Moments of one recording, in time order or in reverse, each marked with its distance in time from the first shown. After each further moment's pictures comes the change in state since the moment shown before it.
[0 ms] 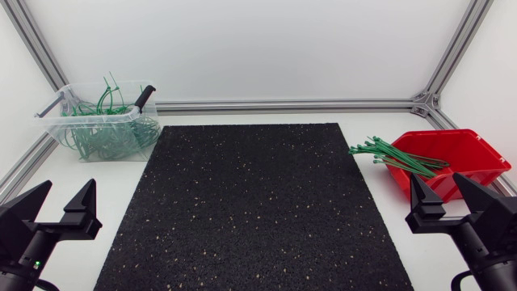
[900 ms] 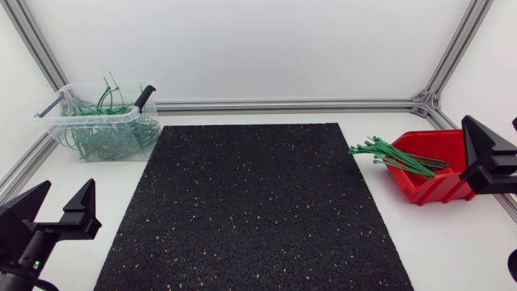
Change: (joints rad) left arm 0.006 0.000 0.000 0.000 0.000 0.000; right arm 0.000 0.162 0.367 -0.072 -0.014 0.001
